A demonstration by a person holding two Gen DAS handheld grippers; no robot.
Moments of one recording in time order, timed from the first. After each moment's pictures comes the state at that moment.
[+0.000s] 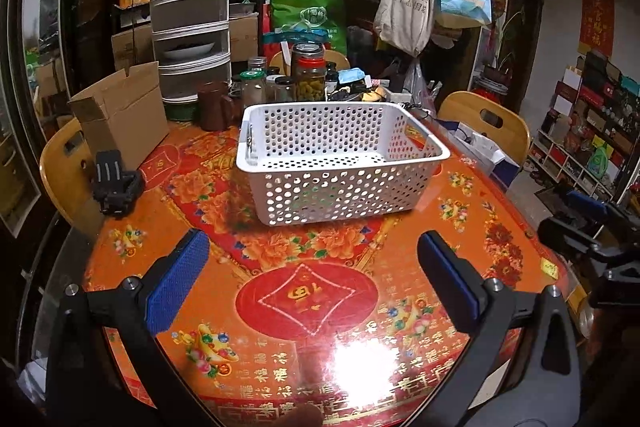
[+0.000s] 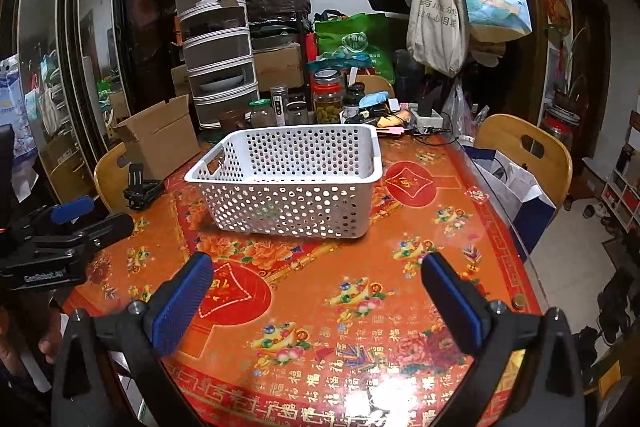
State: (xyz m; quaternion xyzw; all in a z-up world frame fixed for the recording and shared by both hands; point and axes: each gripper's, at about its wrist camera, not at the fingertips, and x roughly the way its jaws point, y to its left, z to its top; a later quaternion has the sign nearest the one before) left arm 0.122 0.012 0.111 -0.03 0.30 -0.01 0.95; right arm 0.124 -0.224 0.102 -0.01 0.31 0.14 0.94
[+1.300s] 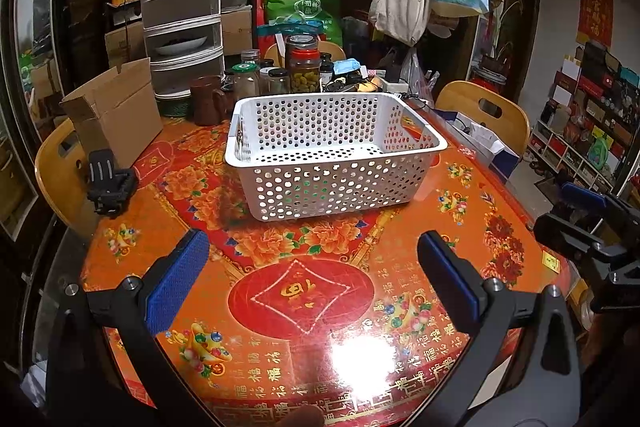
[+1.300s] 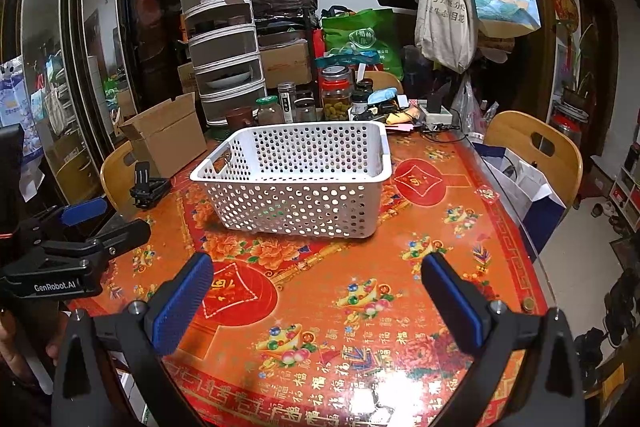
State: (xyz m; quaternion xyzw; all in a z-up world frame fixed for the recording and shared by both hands) left arm 0.143 0.009 0.103 -0.03 0.32 -0.01 0.95; right arm 0.132 -0.221 0.098 -0.01 0.31 0.16 0.94
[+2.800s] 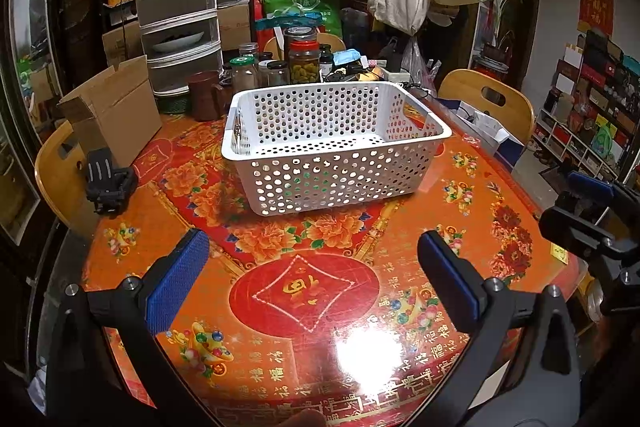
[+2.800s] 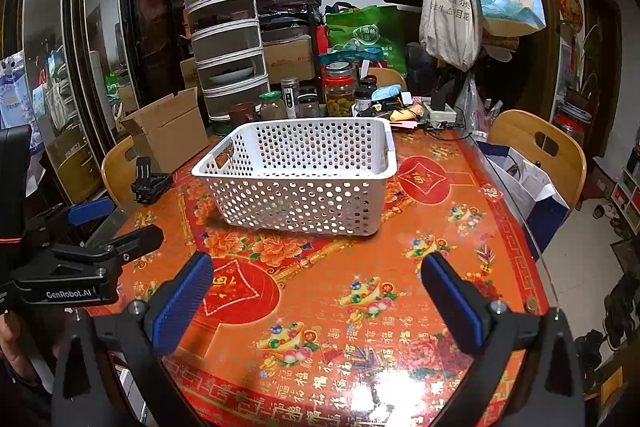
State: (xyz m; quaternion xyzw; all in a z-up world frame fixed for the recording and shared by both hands) left arm 0.150 0.008 0.092 -0.01 0.33 -0.01 0.94; right arm 0.135 -0.219 0.095 -0.01 0.32 0.16 0.93
